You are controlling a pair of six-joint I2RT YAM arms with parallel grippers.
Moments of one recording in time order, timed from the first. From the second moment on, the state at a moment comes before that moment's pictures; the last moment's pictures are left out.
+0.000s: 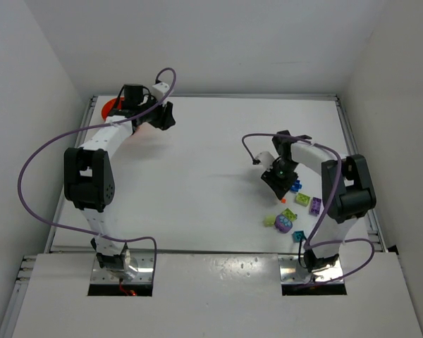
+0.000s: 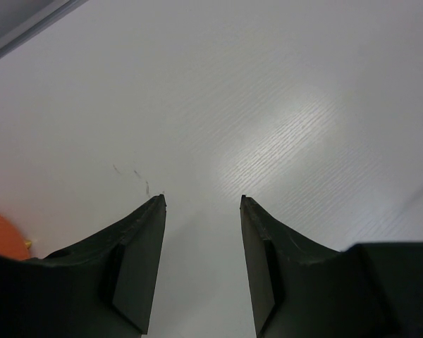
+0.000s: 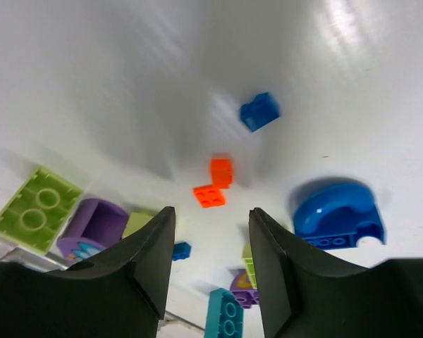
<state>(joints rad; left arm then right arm) -0.08 1.88 1.50 -0.24 0.51 0.30 0.21 1.78 1.06 -0.88 -0.14 -0.65</state>
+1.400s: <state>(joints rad) -0.08 1.89 1.50 -0.22 0.50 0.28 0.28 1.87 1.08 -0.80 -0.04 -0.66</state>
